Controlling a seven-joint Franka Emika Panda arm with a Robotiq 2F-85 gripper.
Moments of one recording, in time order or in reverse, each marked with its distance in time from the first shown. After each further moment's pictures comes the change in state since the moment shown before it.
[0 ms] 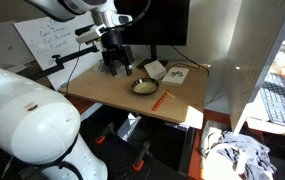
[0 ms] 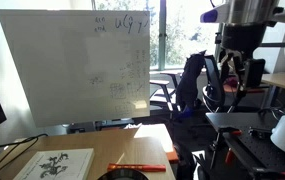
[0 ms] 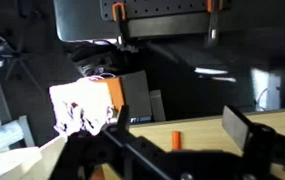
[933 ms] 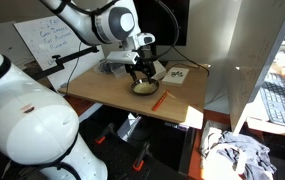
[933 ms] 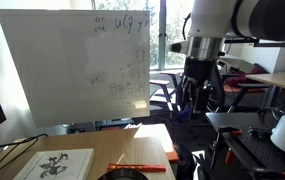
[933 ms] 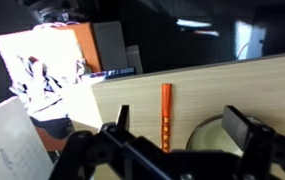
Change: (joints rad) arm -0.044 0.309 -0.138 -0.043 -0.049 0.595 -0.112
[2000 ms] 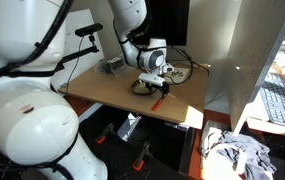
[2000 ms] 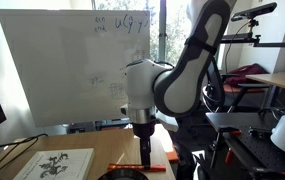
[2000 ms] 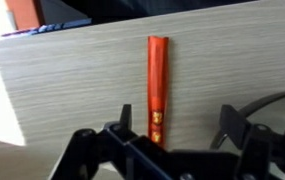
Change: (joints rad) arm -0.009 0.845 -0.031 0.562 0.148 0.156 -0.190
